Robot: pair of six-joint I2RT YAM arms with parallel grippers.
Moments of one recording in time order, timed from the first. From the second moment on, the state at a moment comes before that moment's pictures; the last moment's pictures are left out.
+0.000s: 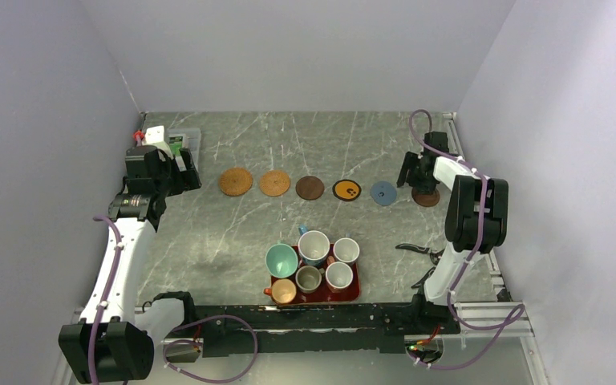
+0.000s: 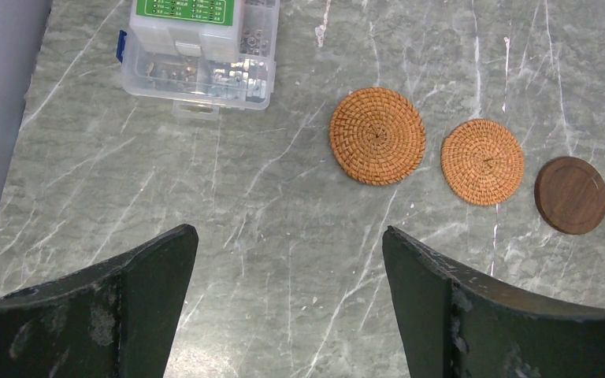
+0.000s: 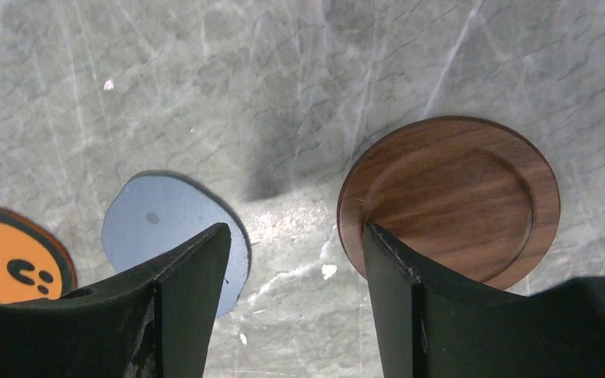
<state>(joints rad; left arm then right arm) 0.05 1.01 0.95 -0.48 -0.02 -0.18 -0.11 1.86 1.20 -0.41 -0.05 0.24</state>
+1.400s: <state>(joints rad) 0.05 1.03 0.95 -0.48 -0.02 -0.18 -0.08 1.83 1.22 -0.48 -0.16 0.23</state>
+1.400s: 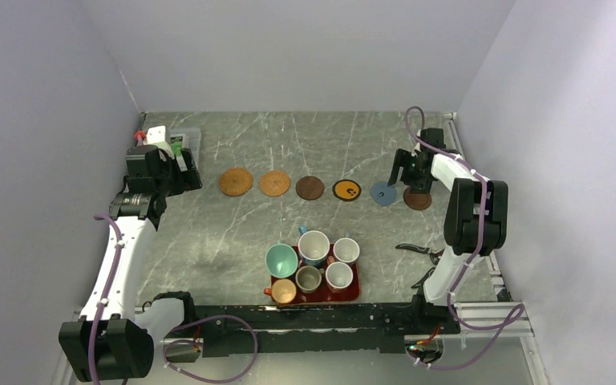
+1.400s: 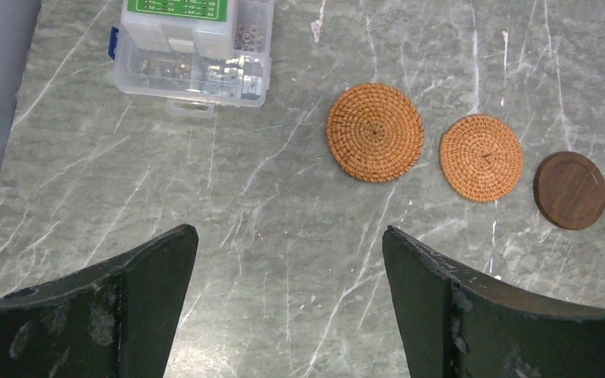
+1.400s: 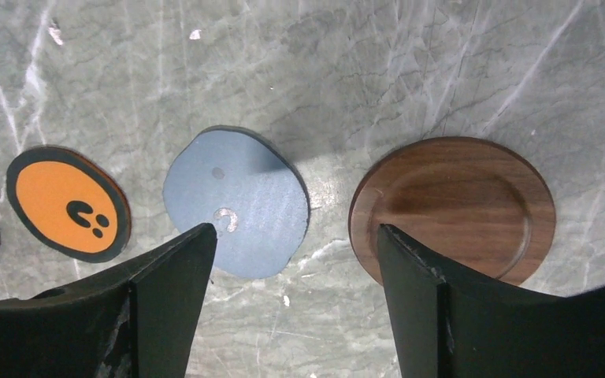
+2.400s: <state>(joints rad) 0.05 1.03 0.95 -0.45 0.19 -0.15 0.60 1.41 1.16 -0.72 -0.25 0.09</state>
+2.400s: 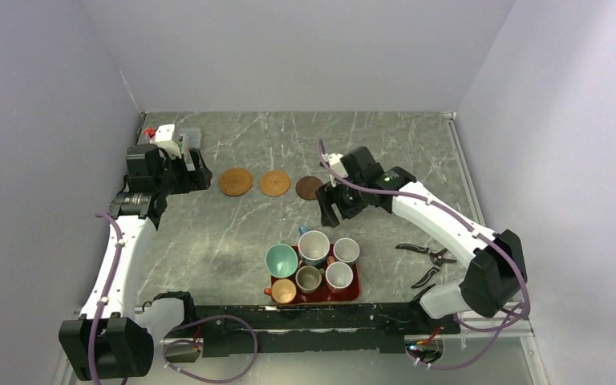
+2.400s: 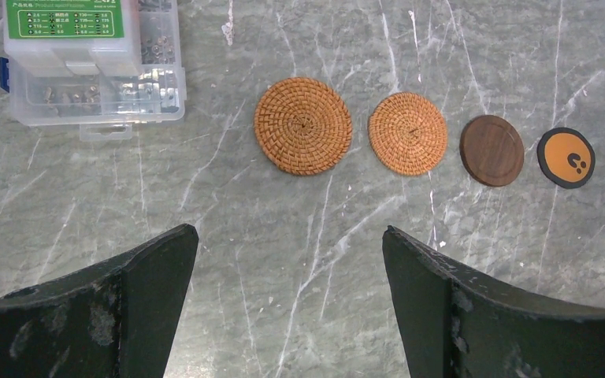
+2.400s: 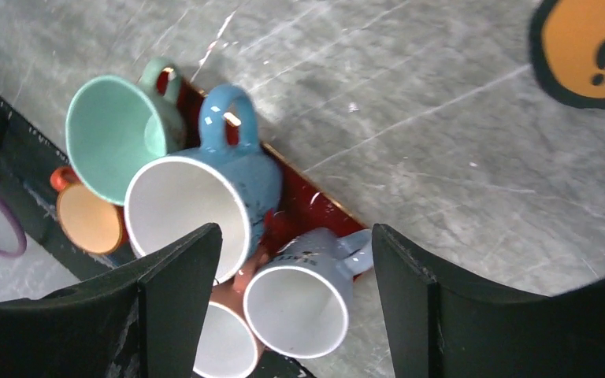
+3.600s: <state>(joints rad) 0.05 1.05 0.95 -0.45 0.18 -0.15 0.85 1.57 1.16 -0.75 -0.07 0.04</state>
